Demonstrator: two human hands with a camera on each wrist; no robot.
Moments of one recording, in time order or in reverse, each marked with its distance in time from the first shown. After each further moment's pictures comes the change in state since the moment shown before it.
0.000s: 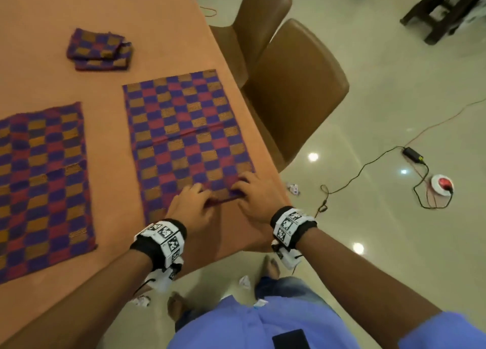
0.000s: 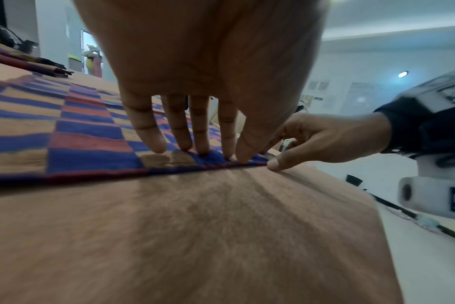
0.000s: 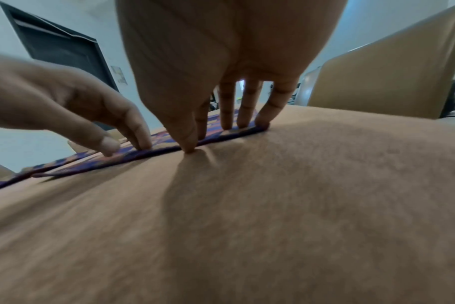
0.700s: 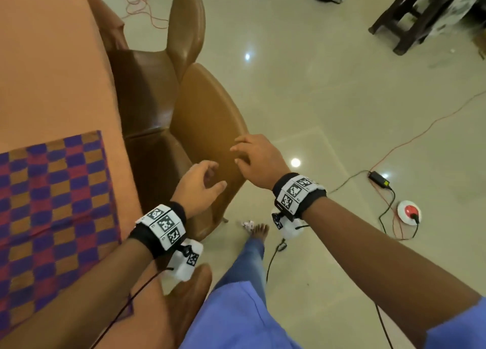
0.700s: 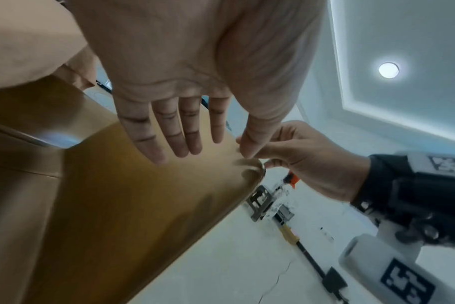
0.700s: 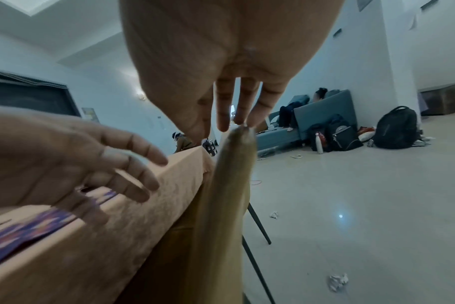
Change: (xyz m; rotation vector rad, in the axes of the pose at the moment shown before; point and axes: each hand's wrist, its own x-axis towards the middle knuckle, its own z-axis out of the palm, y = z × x) left_hand 0.301 0.266 -0.071 -0.583 0.114 -0.038; right_hand 0.115 0.331 -0.208 0.110 0.253 -0.003
